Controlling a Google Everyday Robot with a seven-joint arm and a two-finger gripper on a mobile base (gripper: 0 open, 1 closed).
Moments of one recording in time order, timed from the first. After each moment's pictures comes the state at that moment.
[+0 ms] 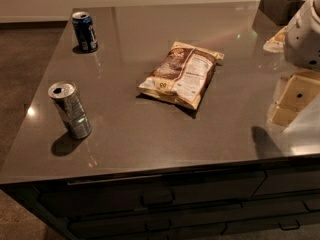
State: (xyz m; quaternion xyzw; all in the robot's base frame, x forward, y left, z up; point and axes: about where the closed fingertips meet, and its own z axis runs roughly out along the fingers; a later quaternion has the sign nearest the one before) arm 0.438 -0.217 0.976 -0.60 0.78 -0.03 0.16
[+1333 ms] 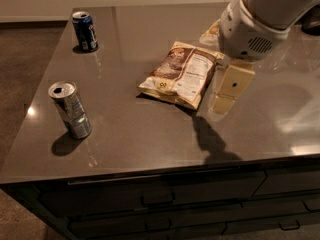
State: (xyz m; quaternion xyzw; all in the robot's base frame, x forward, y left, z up) arm 0.469 -0.113 0.976 -0.68 0.70 0.03 0.21
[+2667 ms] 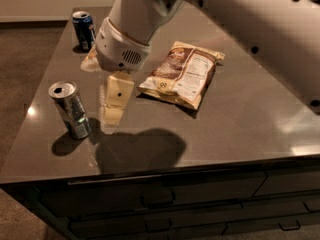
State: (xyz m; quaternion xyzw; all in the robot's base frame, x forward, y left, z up) arm 0.461 0.110 0.940 -0.79 0.53 0.23 0.20
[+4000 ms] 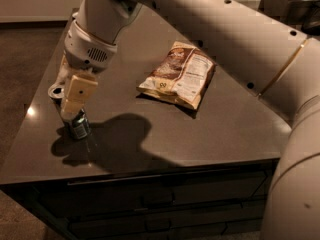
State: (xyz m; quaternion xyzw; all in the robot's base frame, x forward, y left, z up) arm 0.476 0.176 0.929 -0.79 0.51 0.27 0.18
